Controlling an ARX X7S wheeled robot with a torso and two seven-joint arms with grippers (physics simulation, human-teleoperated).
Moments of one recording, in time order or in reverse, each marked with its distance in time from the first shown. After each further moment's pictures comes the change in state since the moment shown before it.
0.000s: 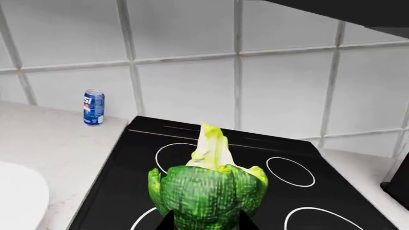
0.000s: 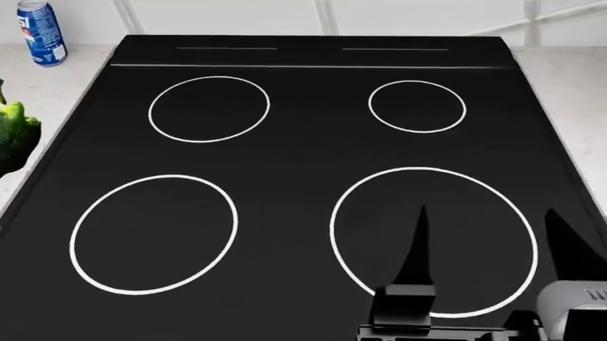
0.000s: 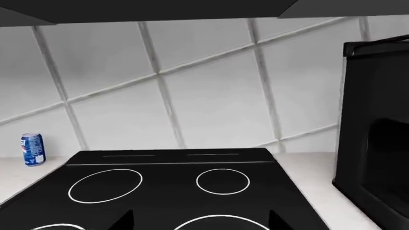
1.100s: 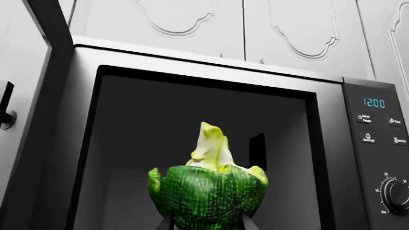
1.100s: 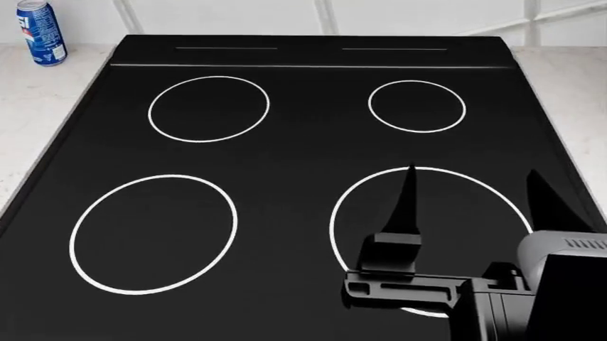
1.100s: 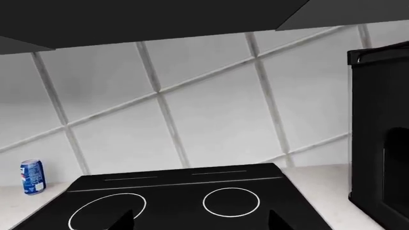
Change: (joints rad) left arm -1.258 0.348 0.421 -0.833 0.632 -0.102 0.552; right arm 0.108 -0.145 -0.068 0.124 -0.110 0.007 -0.065
